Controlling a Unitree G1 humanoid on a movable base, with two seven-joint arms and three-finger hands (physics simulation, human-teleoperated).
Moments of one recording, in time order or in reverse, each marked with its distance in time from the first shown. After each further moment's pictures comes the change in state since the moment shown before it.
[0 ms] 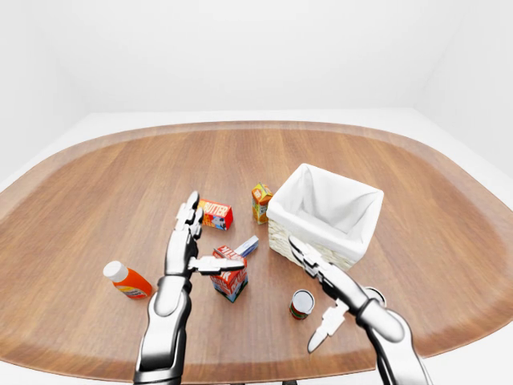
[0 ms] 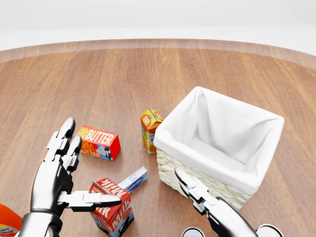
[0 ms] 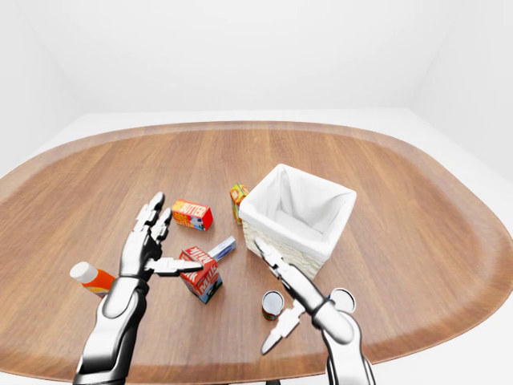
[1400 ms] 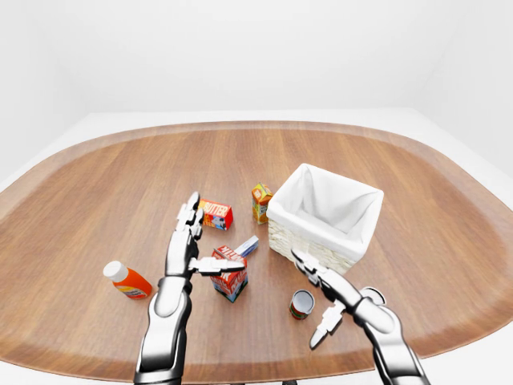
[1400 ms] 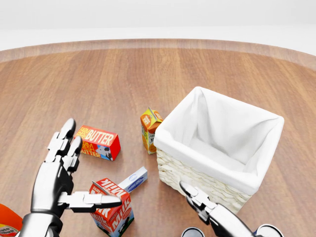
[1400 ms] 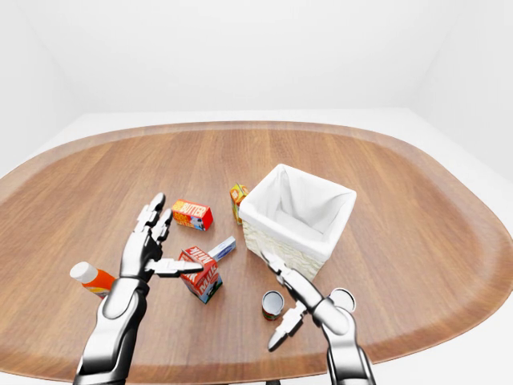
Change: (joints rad) left arm 0.004 -0.001 -0.002 -0.002 0.003 0.000 -0.004; right arm -0.096 -0.026 -0.027 0.266 -0.067 0.000 0.000
